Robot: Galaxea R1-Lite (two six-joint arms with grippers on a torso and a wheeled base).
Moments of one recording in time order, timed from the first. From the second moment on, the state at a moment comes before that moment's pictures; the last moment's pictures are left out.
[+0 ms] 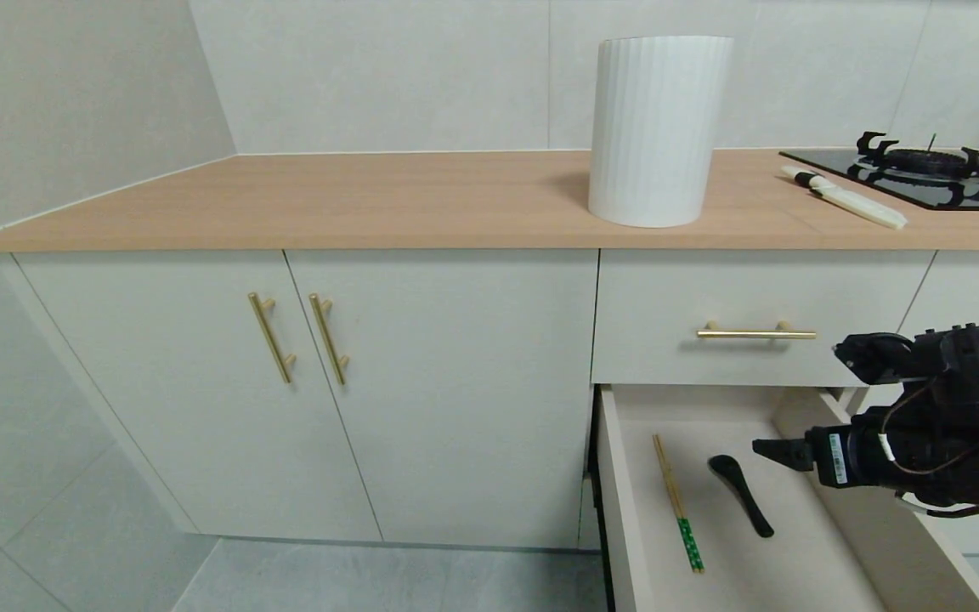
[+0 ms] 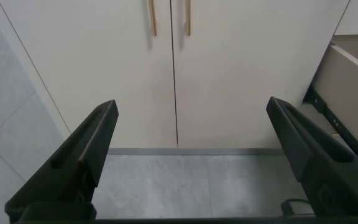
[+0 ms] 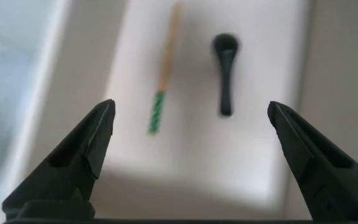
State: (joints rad) left arm 0.00 0.00 0.00 0.00 -0.02 0.01; right arm 0.20 1.60 -0.61 -0.34 0.05 0.08
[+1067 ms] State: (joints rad) left arm 0.00 0.00 0.00 0.00 -0.02 0.01; right arm 0.25 1.53 -0.61 -0.22 0.09 0.08
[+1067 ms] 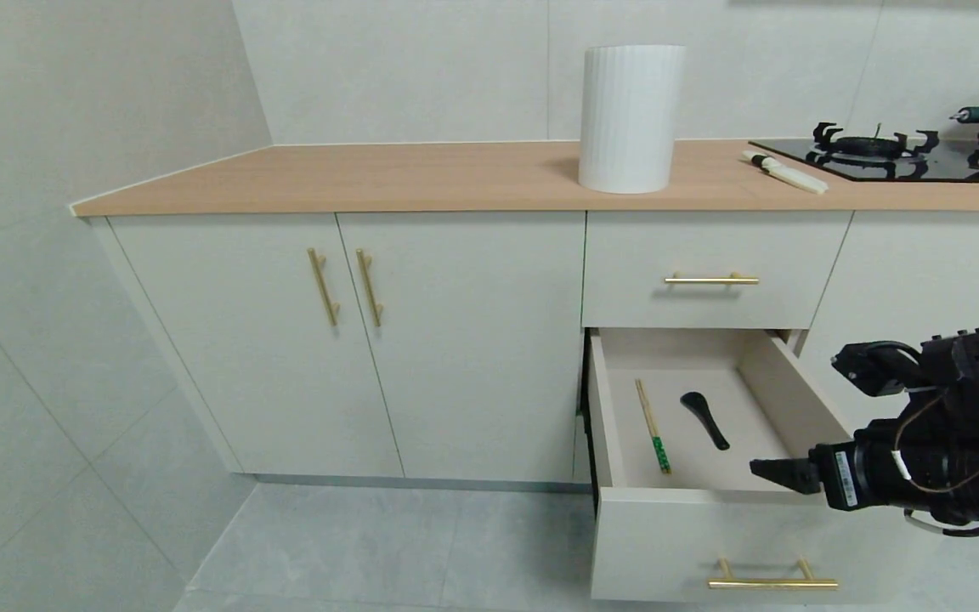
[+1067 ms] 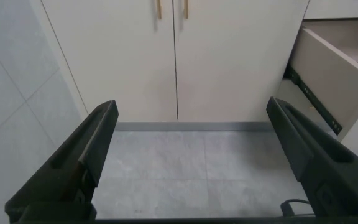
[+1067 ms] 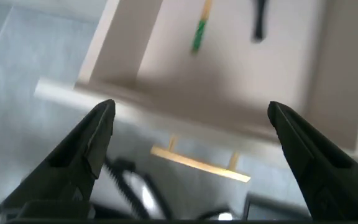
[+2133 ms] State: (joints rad) left arm 0.00 0.00 0.00 0.00 -0.02 0.01; right arm 0.37 1.69 -0.67 0.09 0.00 0.04
